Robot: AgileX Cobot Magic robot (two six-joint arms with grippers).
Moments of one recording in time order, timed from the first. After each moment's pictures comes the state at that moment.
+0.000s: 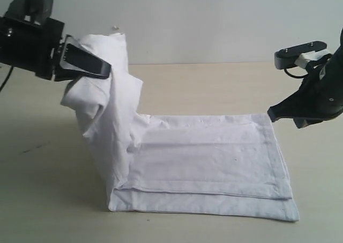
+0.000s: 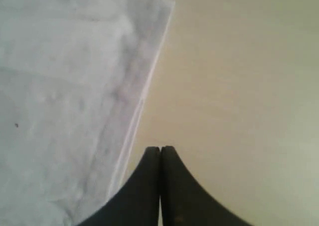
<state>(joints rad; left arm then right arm) -0.13 1.71 -1.19 -1.20 1.19 0.94 0.04 1.65 -0.99 -0.14 0.64 0.05</state>
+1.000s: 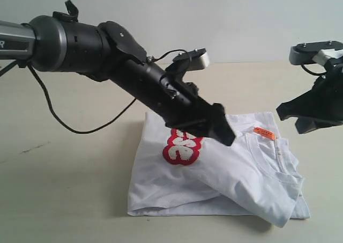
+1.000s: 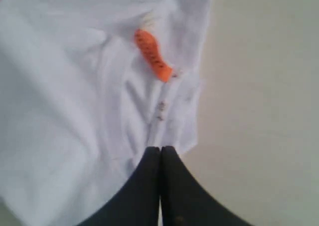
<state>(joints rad) -0.65 2.07 -1.48 -0.95 0.83 0.76 -0.03 1.56 -0.93 0.20 0.71 -0.24</state>
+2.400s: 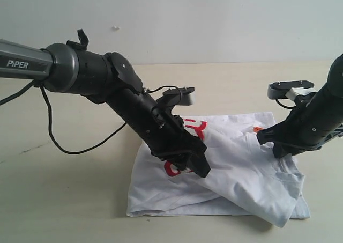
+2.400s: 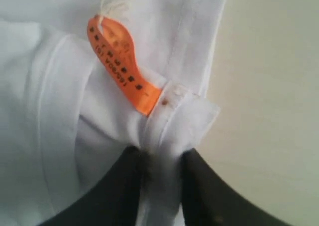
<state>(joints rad) -0.63 2.16 -1.42 -0.87 0.86 0.73 -0.03 1.87 -0.93 0.23 0.49 -0.23</state>
